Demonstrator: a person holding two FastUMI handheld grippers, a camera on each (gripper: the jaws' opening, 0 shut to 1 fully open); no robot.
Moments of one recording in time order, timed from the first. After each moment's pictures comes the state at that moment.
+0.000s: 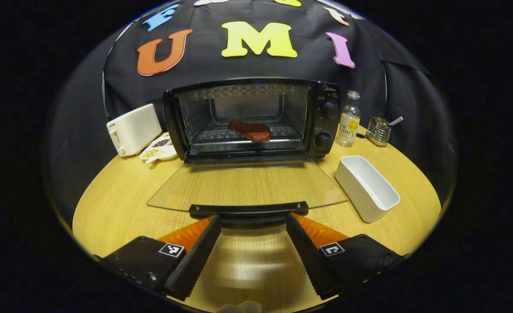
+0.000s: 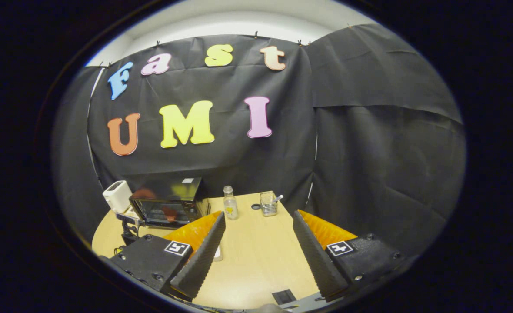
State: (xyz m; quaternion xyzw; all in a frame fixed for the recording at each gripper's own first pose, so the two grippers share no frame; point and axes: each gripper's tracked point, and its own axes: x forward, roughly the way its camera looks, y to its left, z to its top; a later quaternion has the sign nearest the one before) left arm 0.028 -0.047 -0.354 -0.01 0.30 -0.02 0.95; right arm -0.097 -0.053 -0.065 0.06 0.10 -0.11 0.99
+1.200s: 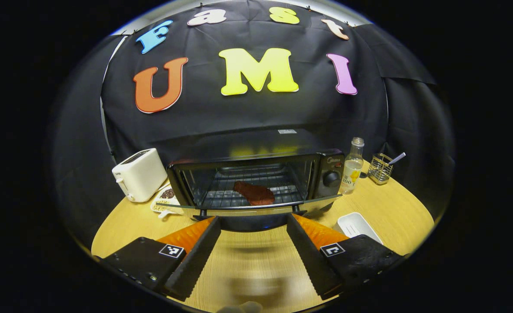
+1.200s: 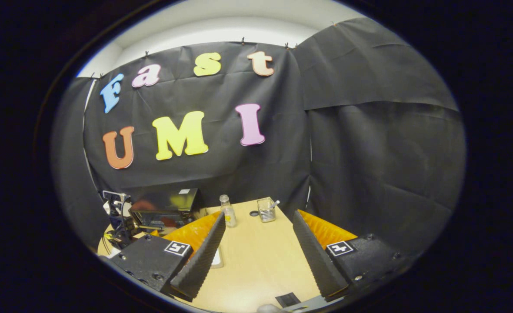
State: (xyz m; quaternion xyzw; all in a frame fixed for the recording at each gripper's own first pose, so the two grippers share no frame) left arm 0.107 -0.038 -0.243 0.01 0.21 -0.01 0.98; right arm -0.106 -0.078 -0.055 0.10 0.07 -0.13 0.98
